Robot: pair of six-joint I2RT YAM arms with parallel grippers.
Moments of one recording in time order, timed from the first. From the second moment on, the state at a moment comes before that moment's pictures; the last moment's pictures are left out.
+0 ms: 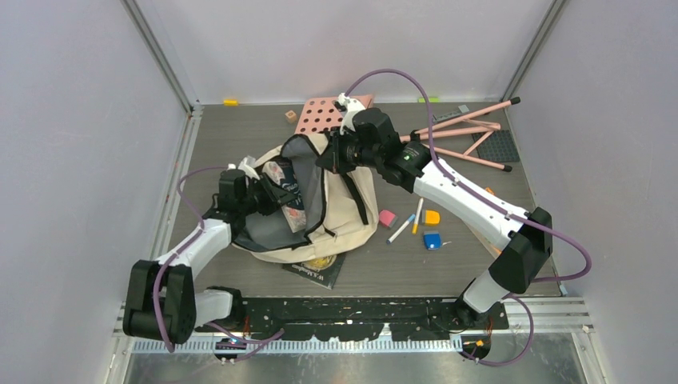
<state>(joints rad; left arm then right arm) -0.15 1.21 0.55 0.09 0.44 -0.79 0.78 1.58 1.53 -0.39 -0.13 0.48</state>
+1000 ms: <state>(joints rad) -0.40 1.26 0.52 0.15 0.01 -0.85 0.78 1.59 1.42 -0.31 0.00 0.49</state>
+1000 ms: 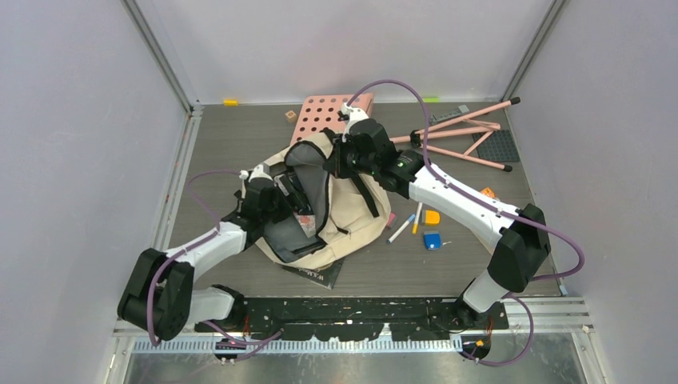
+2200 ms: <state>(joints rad) -0.55 1.46 0.60 0.25 -0.07 -0.90 0.78 1.64 1.37 -0.28 0.04 0.50</state>
